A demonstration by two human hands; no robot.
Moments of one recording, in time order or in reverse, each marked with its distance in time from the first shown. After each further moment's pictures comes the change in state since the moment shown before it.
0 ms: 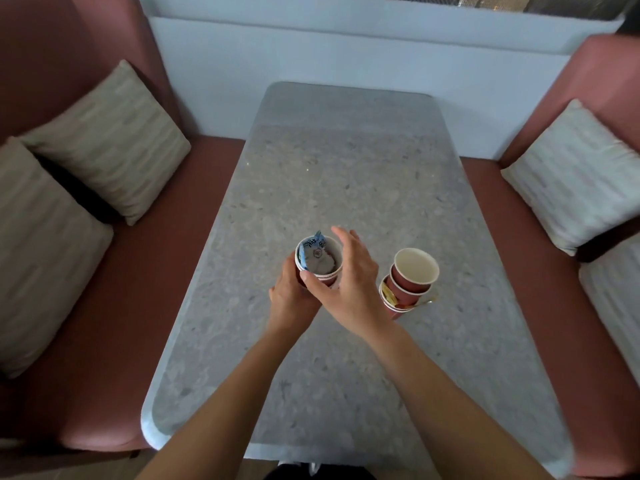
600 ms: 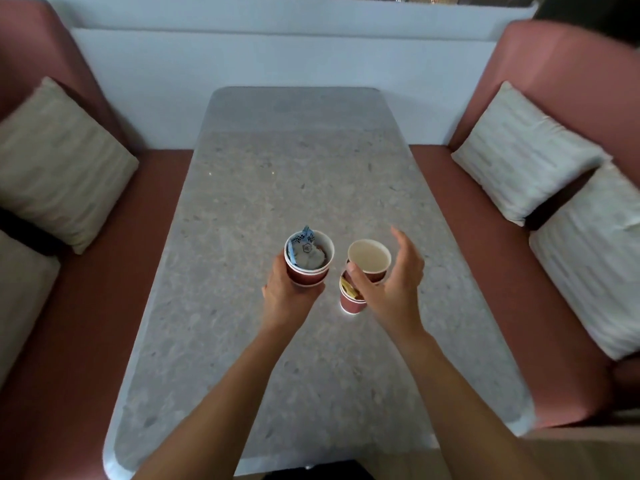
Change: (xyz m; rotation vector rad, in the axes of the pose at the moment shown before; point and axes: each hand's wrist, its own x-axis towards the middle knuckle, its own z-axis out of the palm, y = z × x) left_hand 0.016 0.004 0.057 -0.015 -0.015 0.098; right_hand -0.030 0.070 -0.074 -0.012 0.379 0.261
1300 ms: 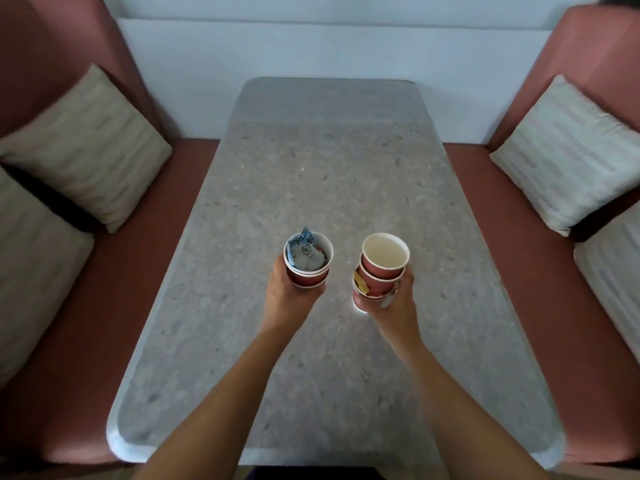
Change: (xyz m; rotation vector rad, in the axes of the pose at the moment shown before) left_hand -0.018 -0.007 -0.003 -0.067 0.077 -0.050; right_hand -0.022 0.078 0.033 0.272 -0.299 0.317
